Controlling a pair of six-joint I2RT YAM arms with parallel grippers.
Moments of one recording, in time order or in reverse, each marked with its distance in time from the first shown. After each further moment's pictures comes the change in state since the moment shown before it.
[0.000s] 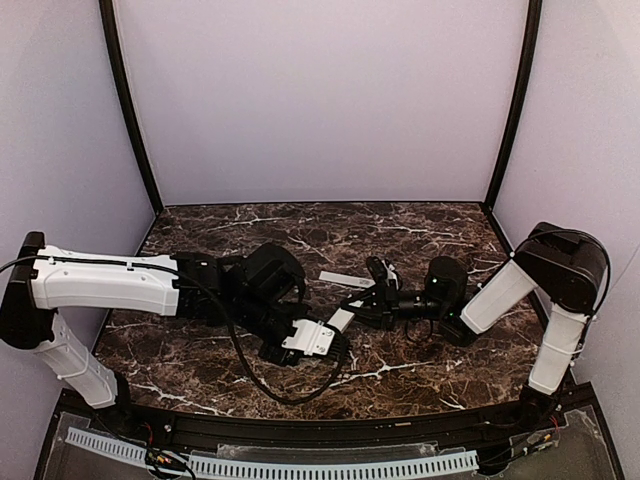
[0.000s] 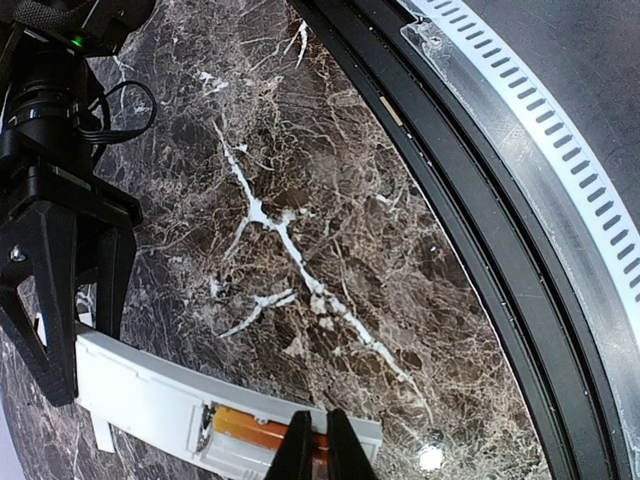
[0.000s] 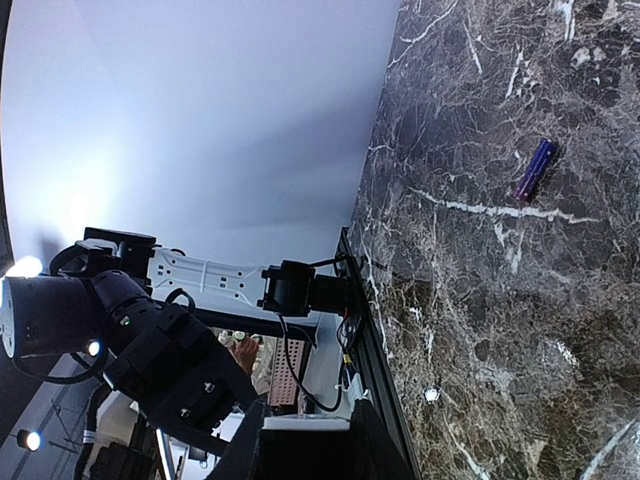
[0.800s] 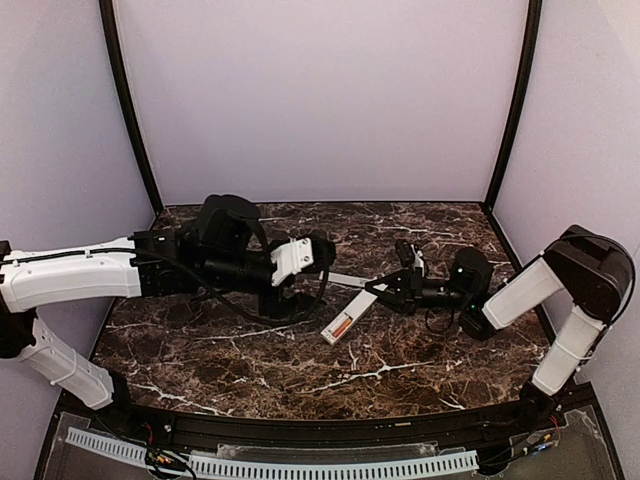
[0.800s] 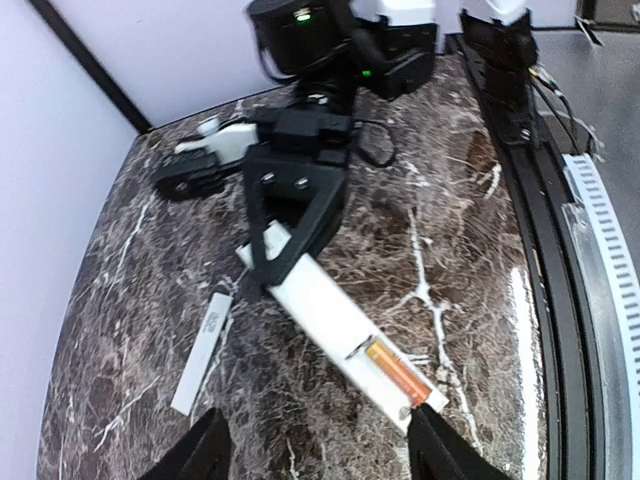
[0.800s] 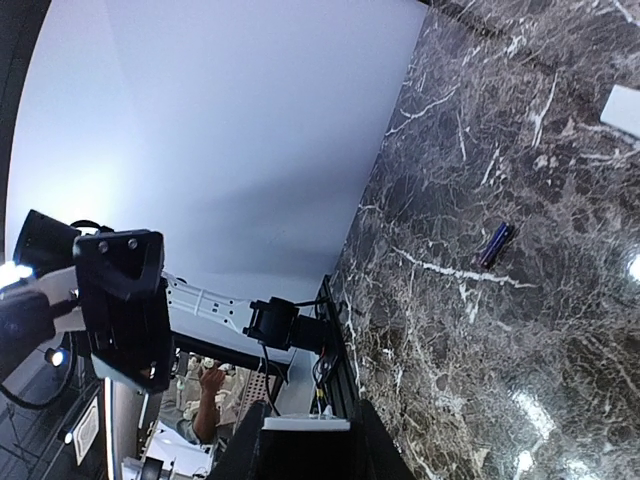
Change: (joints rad) left arm 0.088 -0.140 -0.005 0.210 -0.063 -0.312; right arm -0.121 -0.114 -0.080 -0.011 -0.005 -0.105
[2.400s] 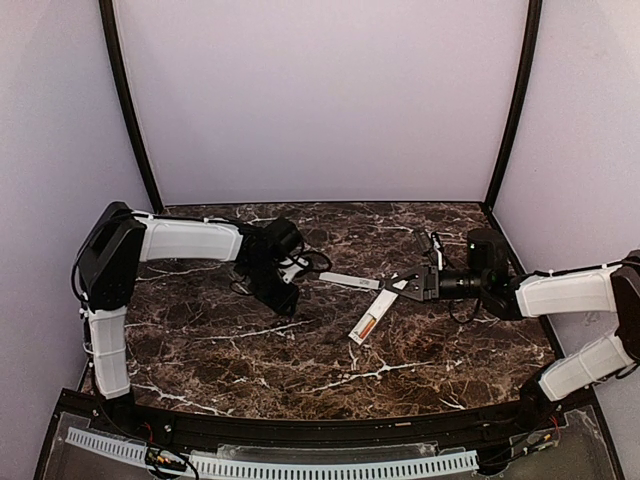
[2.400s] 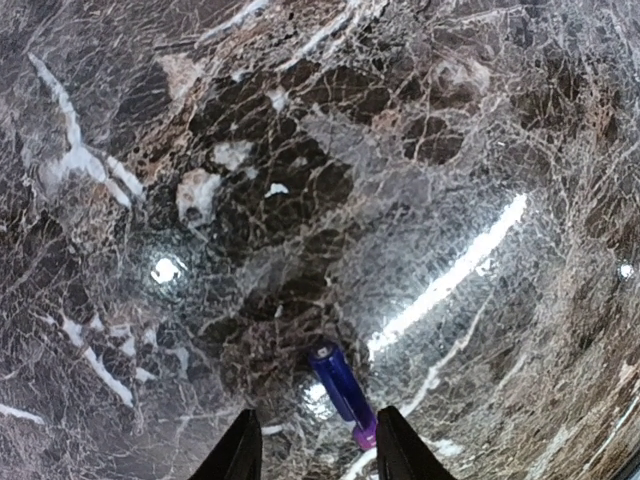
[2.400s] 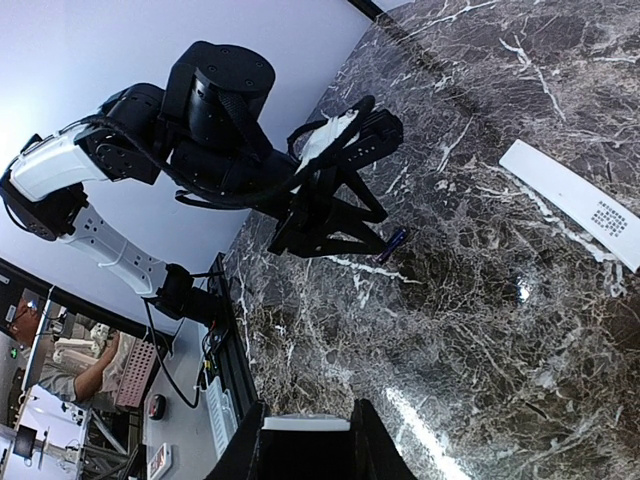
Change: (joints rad) left arm 0.309 0.614 0.318 -0.431 -0.104 -0.589; right arm -0.128 -0.373 0.053 -0.764 0.009 -0.567
